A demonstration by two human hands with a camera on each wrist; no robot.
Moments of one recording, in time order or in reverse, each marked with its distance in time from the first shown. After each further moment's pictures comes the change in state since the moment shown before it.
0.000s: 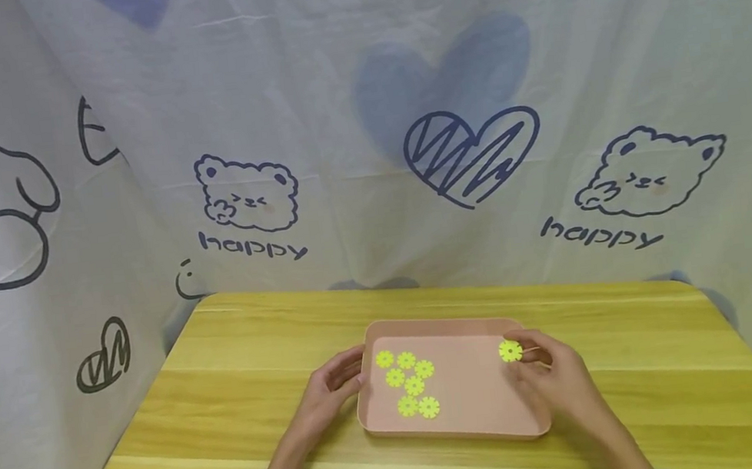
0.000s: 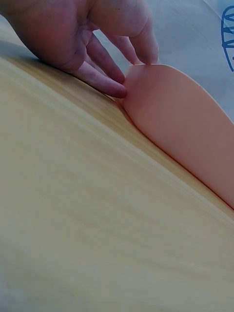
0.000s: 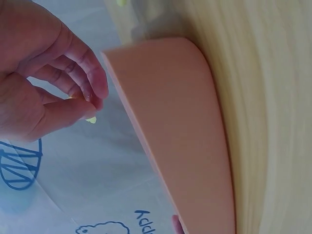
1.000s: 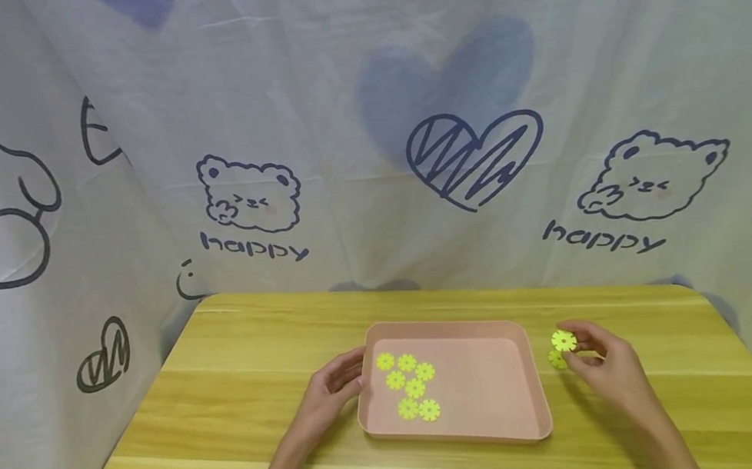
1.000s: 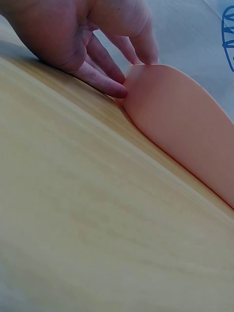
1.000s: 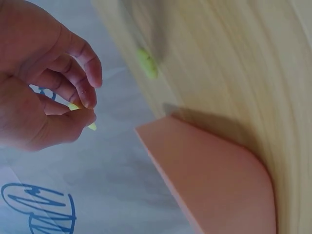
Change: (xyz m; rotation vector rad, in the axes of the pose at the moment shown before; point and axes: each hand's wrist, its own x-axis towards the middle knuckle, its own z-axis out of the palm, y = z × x) left_hand 0.000 0.000 -0.001 -0.010 -0.008 0.018; right_hand 0.005 0.035 -0.056 -0.134 0.112 -0.011
